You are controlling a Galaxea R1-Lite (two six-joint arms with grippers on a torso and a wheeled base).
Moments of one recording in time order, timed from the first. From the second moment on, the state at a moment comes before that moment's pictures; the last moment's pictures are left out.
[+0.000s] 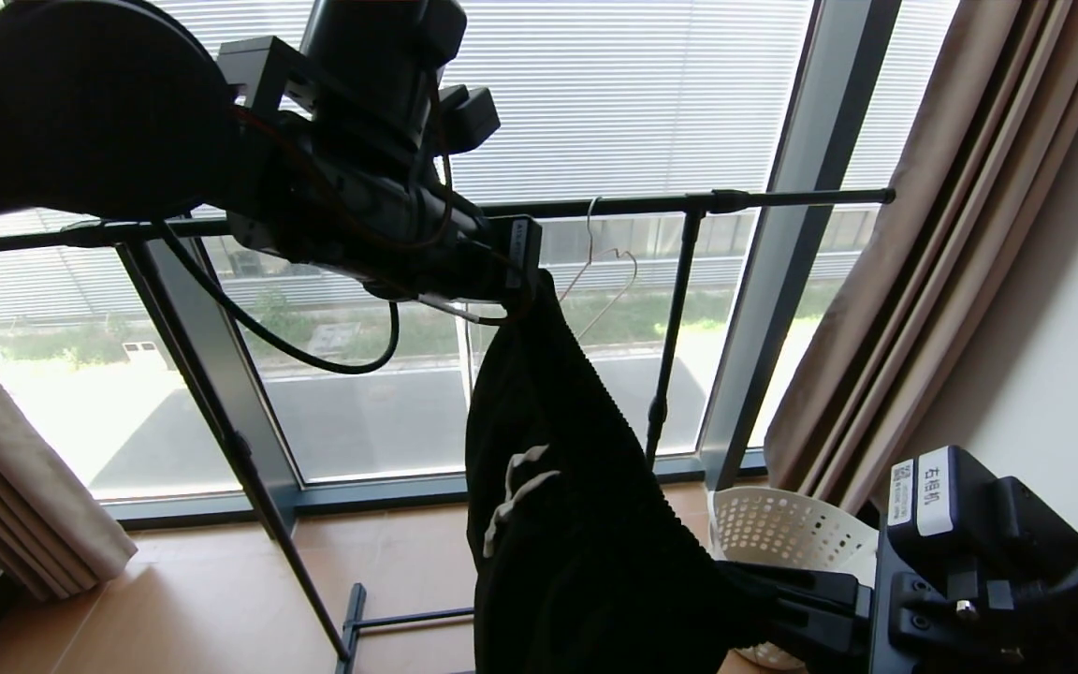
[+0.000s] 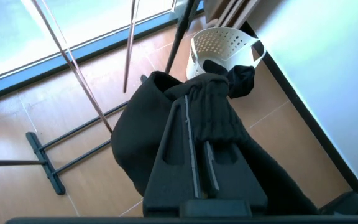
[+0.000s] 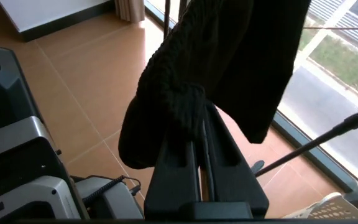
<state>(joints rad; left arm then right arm) -0.66 1.90 -1.91 0.58 0.07 -0.23 0.94 1.32 -0.47 -0.49 0.00 -0.05</state>
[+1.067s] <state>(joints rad) -0.68 1.97 -2.00 0.70 0.07 -0.23 0.99 1.36 -0.49 -0.54 -0.03 0.04</state>
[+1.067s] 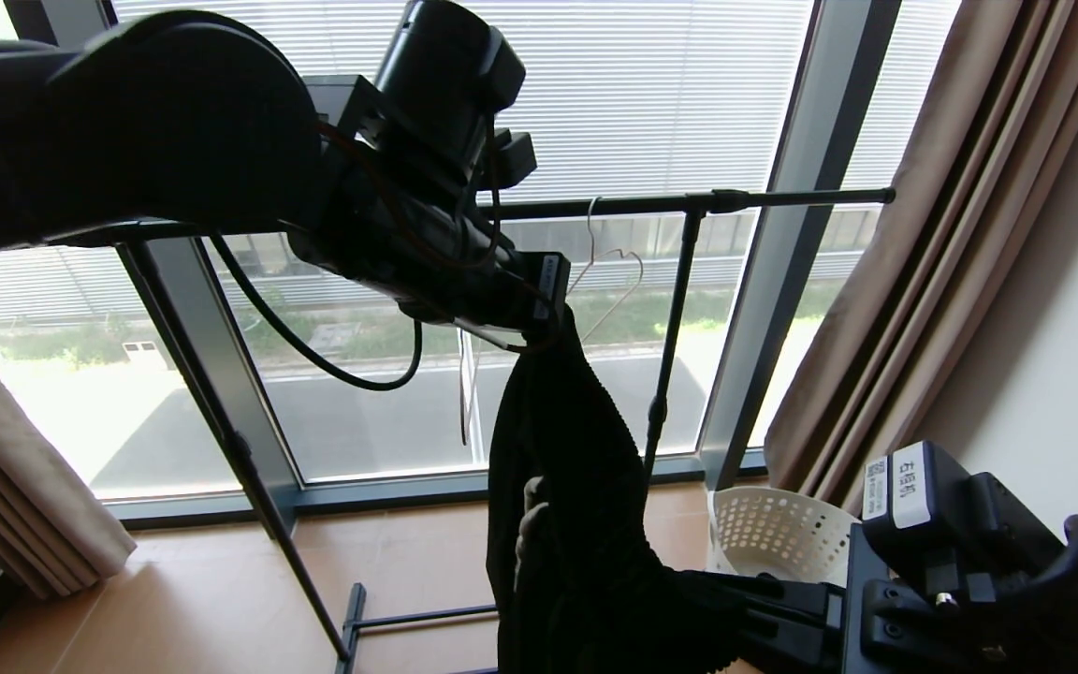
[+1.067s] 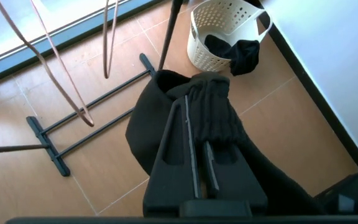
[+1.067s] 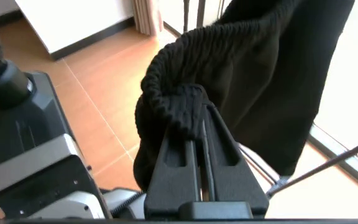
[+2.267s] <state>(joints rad) -0.69 1.47 -1.18 0.57 0.06 -0.25 0.71 1.74 -0.98 -0.53 -0.35 -0.06</state>
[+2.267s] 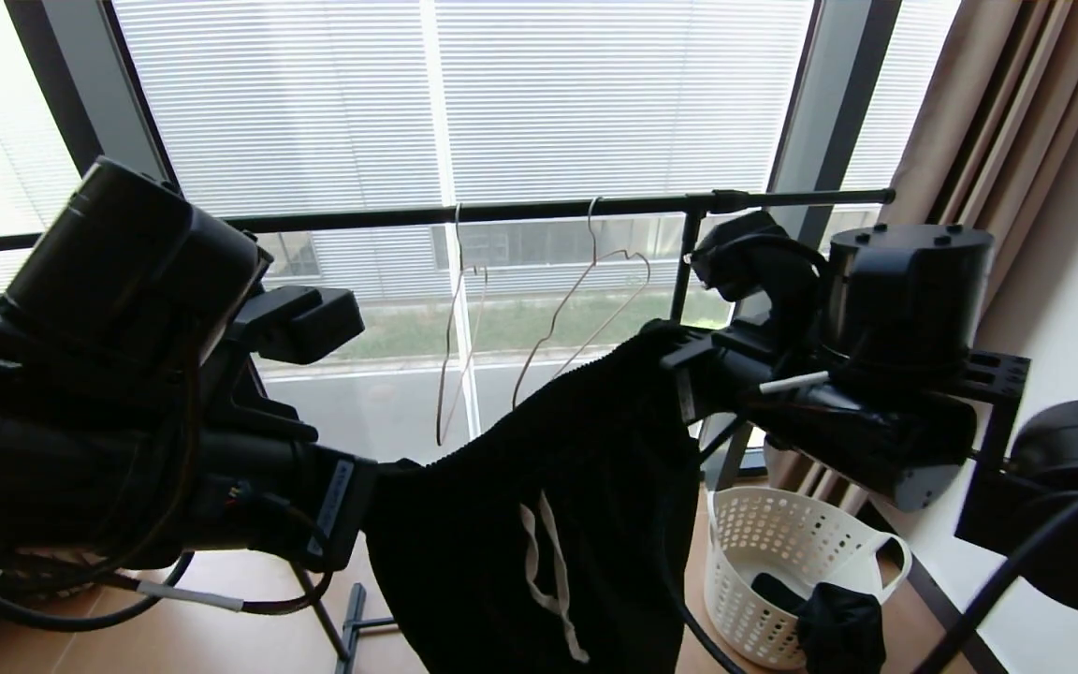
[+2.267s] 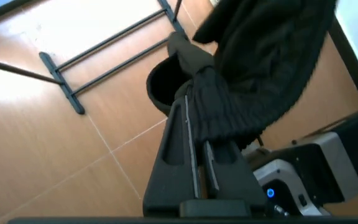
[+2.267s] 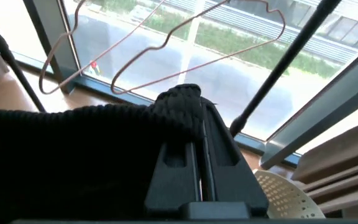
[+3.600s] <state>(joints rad) -0.77 1.42 -1.04 0.46 0.00 -0.43 0.75 1.74 -1.02 -0.53 -0.45 0.00</state>
